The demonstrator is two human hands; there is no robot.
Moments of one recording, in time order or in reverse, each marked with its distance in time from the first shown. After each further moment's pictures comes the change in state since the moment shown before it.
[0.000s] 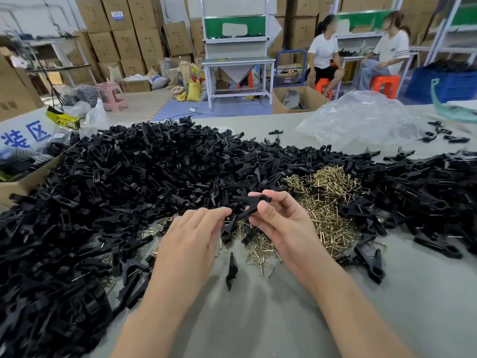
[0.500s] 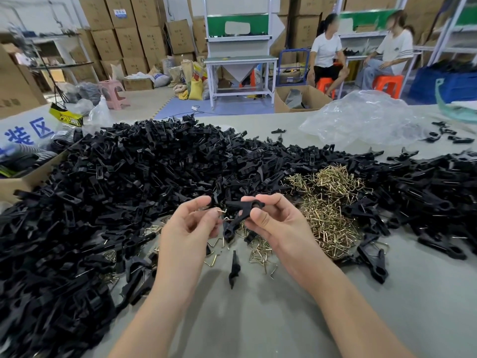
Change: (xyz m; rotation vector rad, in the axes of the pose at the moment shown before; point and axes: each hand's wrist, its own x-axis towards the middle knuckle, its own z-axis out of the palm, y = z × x) left_hand 0.007 0.007 0.001 -1.022 0.100 -0.831; right_hand -0.004 0.008 0.003 -0.101 -0.094 0.007
